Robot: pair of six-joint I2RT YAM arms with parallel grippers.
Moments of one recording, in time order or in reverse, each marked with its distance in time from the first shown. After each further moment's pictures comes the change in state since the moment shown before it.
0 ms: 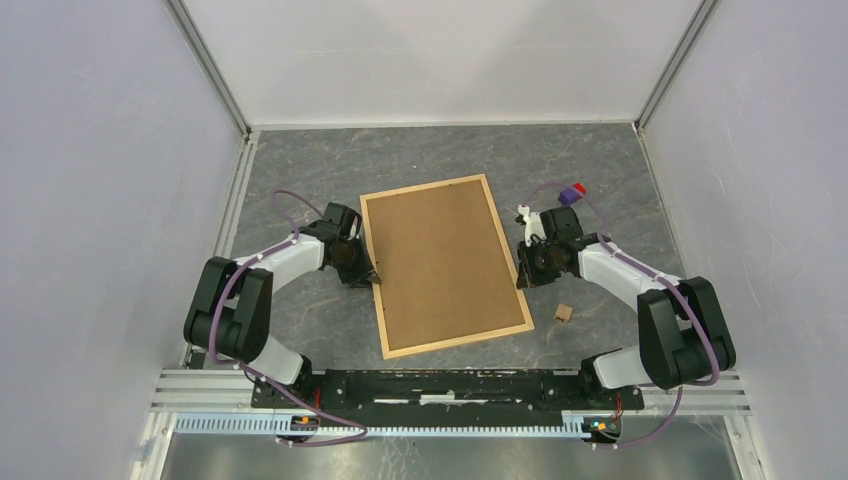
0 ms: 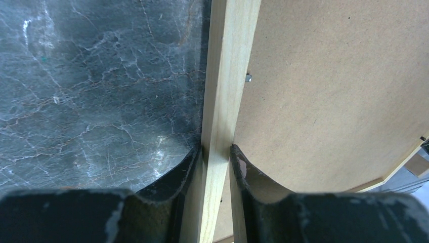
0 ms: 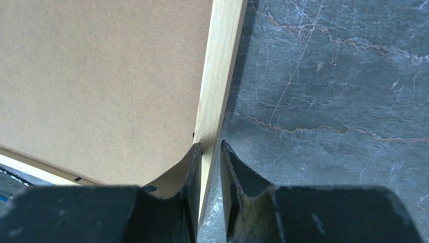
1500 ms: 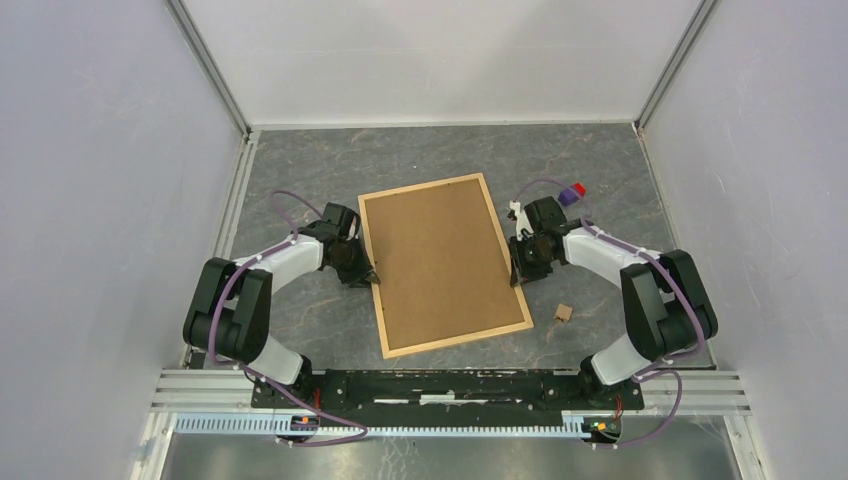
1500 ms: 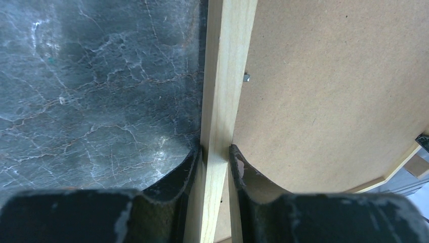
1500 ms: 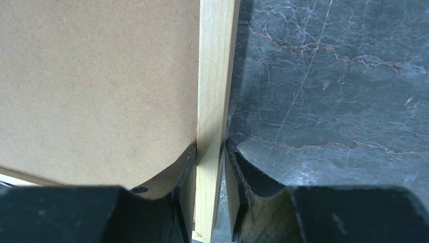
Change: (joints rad) left arm 0.003 -0.004 -0.007 0.007 0.000 0.003; right arm 0.053 0.169 0.115 -0.057 0.075 0.088
